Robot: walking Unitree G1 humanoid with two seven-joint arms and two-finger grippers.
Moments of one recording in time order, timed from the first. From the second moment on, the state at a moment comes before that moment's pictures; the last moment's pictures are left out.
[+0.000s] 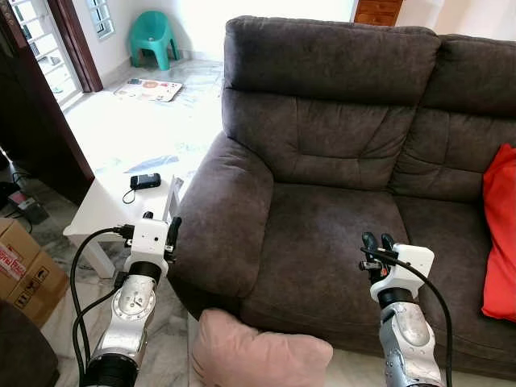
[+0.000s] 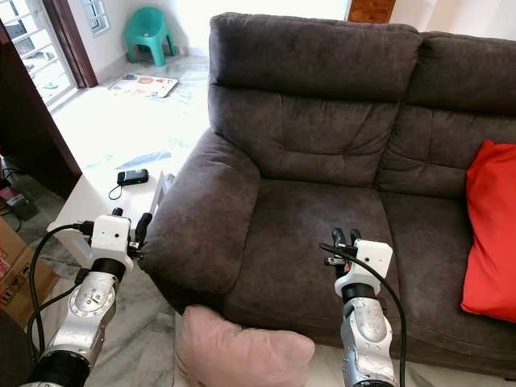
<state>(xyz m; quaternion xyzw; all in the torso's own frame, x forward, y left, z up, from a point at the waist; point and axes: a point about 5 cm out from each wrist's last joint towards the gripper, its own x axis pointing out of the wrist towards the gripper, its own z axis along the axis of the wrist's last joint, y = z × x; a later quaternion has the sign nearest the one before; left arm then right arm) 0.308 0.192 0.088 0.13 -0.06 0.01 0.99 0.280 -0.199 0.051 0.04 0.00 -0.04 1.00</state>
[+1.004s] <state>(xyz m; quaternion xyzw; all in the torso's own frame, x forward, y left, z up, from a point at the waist) 0.307 0.192 0.086 0.13 -0.05 0.02 0.99 0.280 -0.196 0.053 0.04 0.00 -0.02 1.00</state>
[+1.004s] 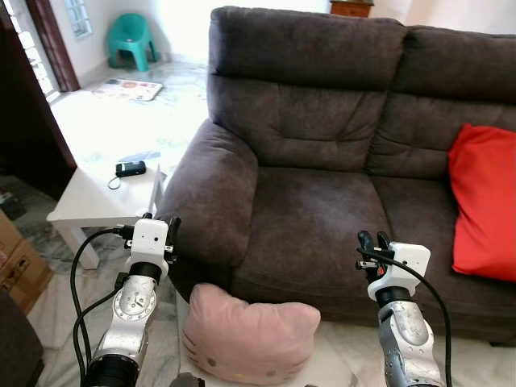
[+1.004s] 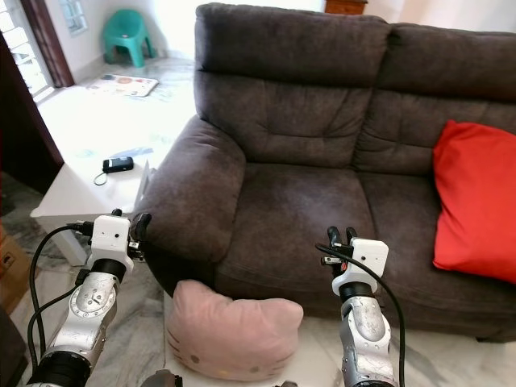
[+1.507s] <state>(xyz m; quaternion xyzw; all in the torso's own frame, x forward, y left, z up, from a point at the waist) 0.307 0.189 0.089 0.13 -0.06 0.01 0.99 0.281 -0.195 0.055 0.04 0.00 -0.02 1.00</state>
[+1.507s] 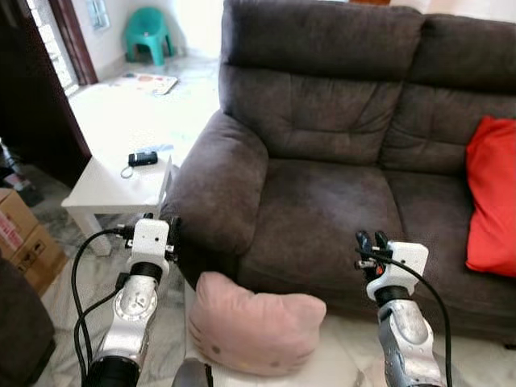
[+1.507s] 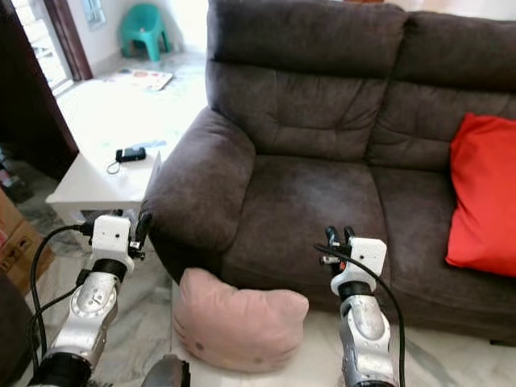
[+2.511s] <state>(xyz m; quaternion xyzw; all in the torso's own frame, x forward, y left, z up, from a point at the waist) 0.307 0.189 0.088 0.13 -0.05 0.01 0.99 0.281 -0.190 0.052 0.04 0.01 -0.01 1.00</state>
